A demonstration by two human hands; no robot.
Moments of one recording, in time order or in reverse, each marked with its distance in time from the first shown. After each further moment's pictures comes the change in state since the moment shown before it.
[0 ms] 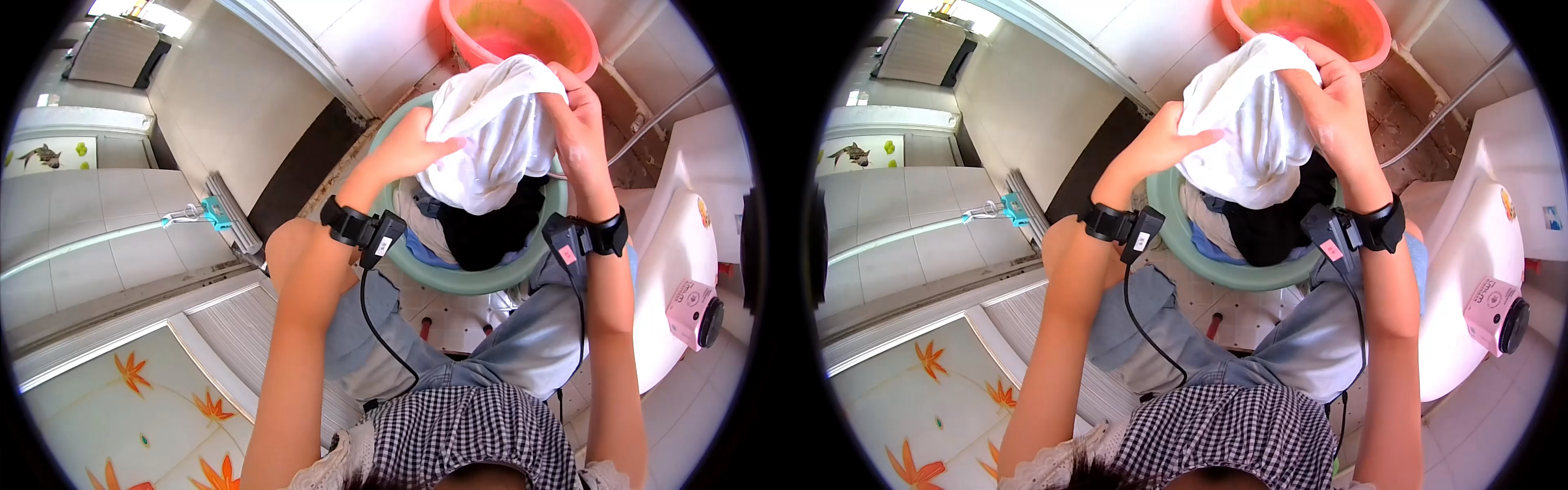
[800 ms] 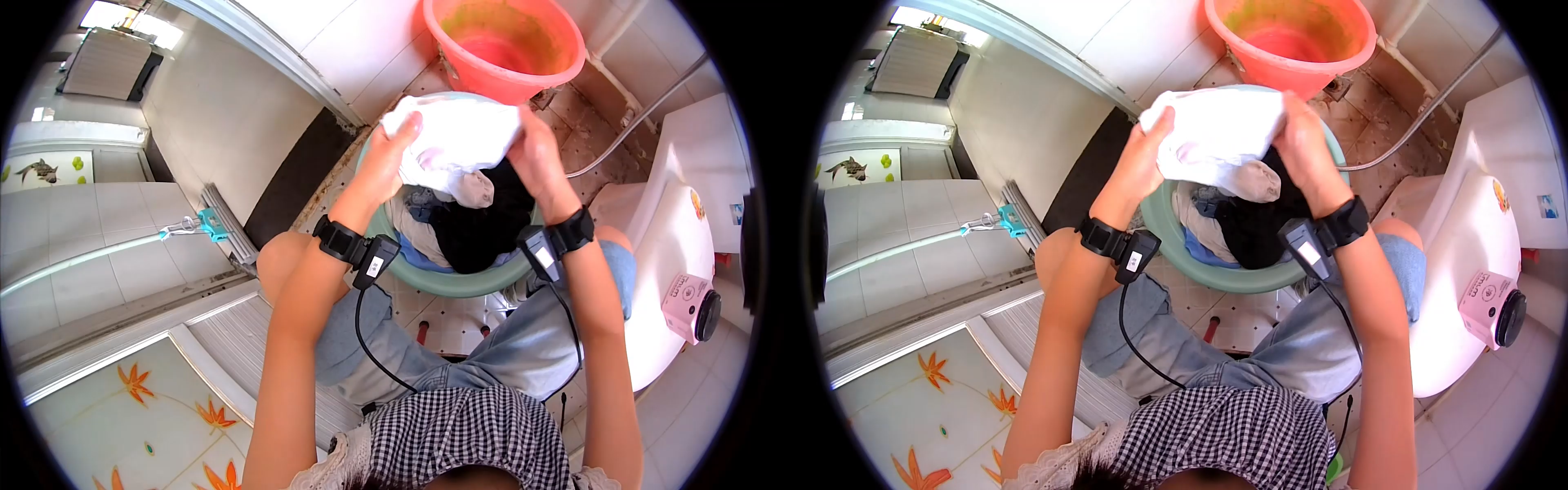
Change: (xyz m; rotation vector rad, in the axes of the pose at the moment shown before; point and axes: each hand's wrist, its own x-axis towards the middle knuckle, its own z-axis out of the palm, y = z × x) left_hand 0.004 -0.021 0.015 -0.949 0.151 -0.055; right_hand -0.013 0.062 -0.011 0.361 0.284 0.424
